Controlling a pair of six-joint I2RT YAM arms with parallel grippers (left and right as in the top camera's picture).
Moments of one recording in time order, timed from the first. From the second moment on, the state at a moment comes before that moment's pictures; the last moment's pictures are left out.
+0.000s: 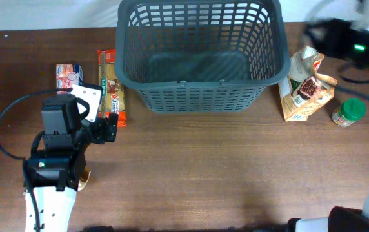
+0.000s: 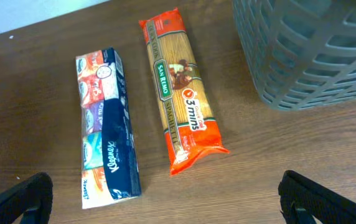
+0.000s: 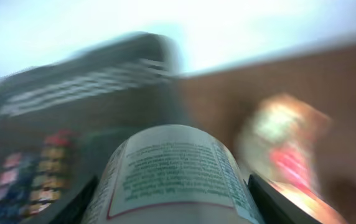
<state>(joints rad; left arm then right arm) 0.01 1.05 1.02 -0.72 -0.05 0.24 -0.17 1.58 1.94 -0.99 -0.44 0.13</state>
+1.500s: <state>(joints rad) 0.01 1.05 1.02 -0.72 -0.05 0.24 0.26 2.16 1.96 -0.98 -0.02 0.27</state>
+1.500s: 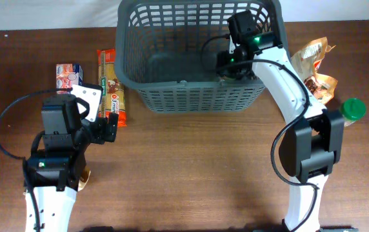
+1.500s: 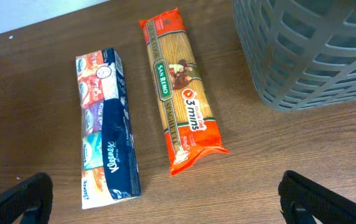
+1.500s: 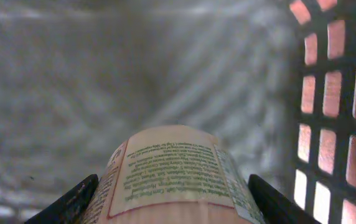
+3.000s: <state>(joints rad) 0.01 1.05 1.02 -0.72 -0.05 0.24 0.16 2.21 3.10 -1.59 0.07 0.20</state>
